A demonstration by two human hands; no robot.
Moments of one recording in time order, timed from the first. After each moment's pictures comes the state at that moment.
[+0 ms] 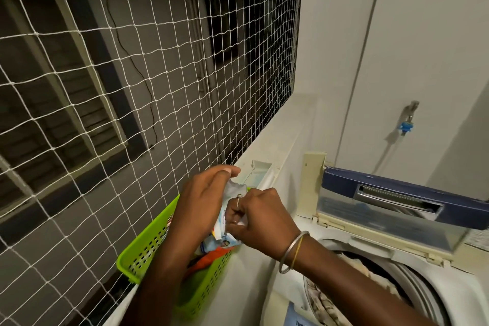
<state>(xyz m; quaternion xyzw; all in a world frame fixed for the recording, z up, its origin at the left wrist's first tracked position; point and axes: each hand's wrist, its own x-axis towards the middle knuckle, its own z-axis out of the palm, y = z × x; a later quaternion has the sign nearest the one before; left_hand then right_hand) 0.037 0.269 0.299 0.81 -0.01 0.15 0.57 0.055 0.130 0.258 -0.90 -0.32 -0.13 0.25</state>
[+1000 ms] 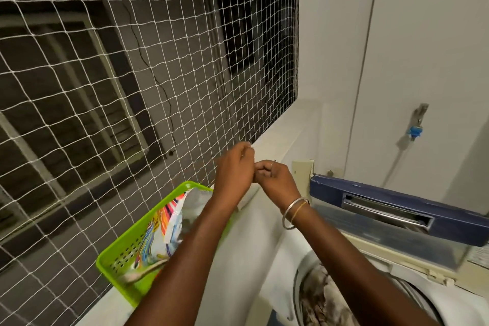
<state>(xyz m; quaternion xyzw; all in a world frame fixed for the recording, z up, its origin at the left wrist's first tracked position) 0.115 0.143 0.317 0.87 0.06 0.20 0.45 0.157 0.043 0.249 -0.74 -0.15 -0.04 0.66</state>
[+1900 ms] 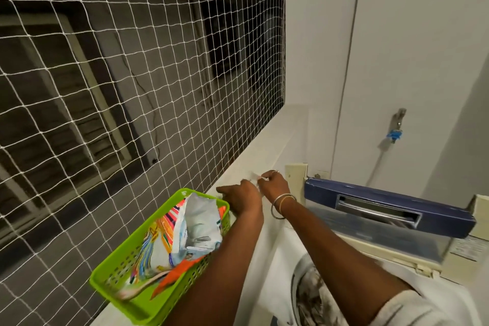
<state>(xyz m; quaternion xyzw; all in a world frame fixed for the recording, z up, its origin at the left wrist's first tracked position) 0.176 0.131 0.227 0.61 0.39 0.11 0.69 0.231 0.057 0.185 -0.82 0.05 0.00 0.58</state>
